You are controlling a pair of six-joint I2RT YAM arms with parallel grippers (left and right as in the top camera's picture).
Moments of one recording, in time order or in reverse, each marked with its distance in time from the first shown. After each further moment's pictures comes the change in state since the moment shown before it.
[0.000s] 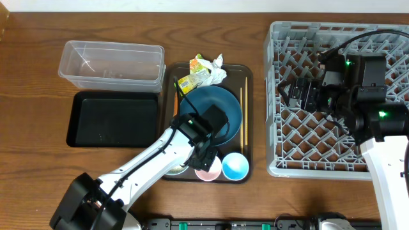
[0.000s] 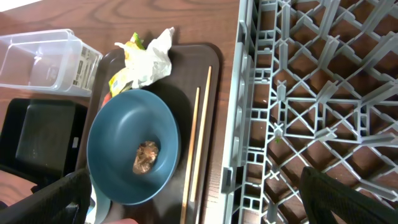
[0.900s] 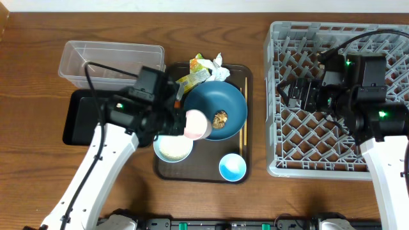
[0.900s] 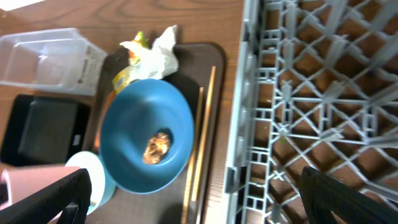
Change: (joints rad) left arm 0.434 -0.209 0.160 0.016 0.312 0.061; right arm 0.000 0.000 0.000 0.003 -0.033 -0.004
